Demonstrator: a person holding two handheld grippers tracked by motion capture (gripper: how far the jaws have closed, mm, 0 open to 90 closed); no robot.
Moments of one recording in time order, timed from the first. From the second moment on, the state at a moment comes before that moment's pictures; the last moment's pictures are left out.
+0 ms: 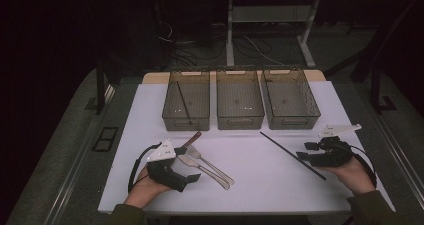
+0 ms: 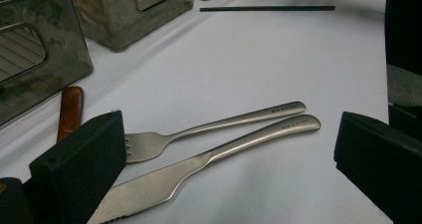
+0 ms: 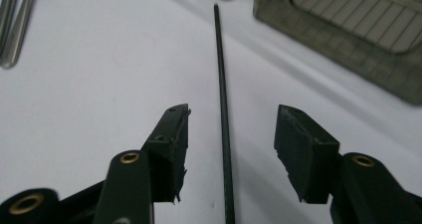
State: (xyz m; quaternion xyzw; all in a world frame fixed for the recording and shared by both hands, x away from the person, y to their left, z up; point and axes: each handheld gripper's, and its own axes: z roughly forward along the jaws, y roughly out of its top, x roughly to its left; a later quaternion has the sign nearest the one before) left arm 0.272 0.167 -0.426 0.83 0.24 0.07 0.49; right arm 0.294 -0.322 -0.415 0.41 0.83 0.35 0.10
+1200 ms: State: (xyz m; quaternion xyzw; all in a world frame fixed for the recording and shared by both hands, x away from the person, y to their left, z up) left arm 0.271 0.167 -0.425 0.83 0.24 0.07 0.49; right arm 0.289 -0.323 -0.437 0.38 0.88 0.27 0.09
